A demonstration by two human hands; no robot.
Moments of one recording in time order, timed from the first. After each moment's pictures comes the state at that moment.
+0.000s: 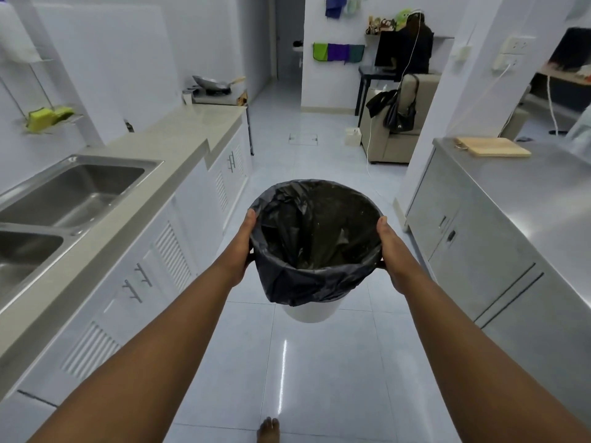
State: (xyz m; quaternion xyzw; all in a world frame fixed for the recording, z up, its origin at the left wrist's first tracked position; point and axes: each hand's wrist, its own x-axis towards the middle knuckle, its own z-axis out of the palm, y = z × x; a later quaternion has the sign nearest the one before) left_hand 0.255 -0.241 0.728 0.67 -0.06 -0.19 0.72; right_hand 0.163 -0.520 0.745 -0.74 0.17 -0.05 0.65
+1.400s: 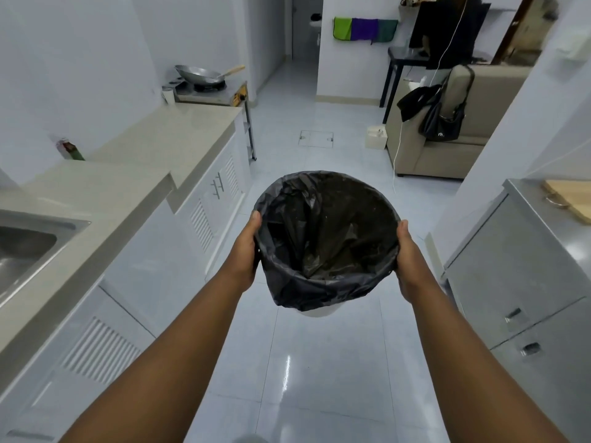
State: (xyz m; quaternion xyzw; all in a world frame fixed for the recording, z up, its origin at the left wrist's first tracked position) left_hand 0.798 -0.448 0.722 0.60 -0.01 -0.16 0.78; right_hand 0.726 -0.718 0.728 -0.70 0.18 -0.04 0.69
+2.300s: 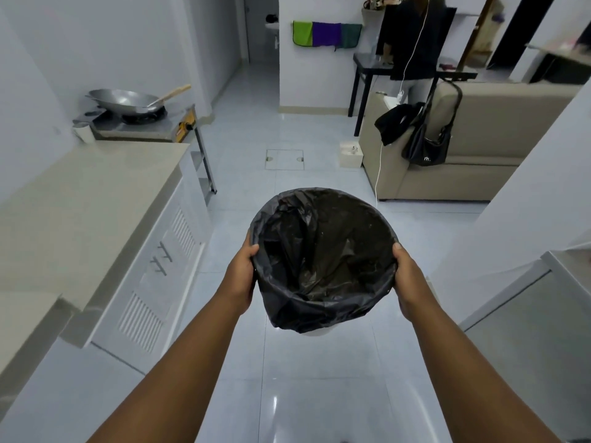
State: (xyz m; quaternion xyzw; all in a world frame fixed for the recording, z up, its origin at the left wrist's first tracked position) left_hand 1.274 -0.577 0.702 0.58 -0.01 -0.20 0.79; right_hand 1.174 -0.843 0.706 -0.68 0.29 -0.08 0.67
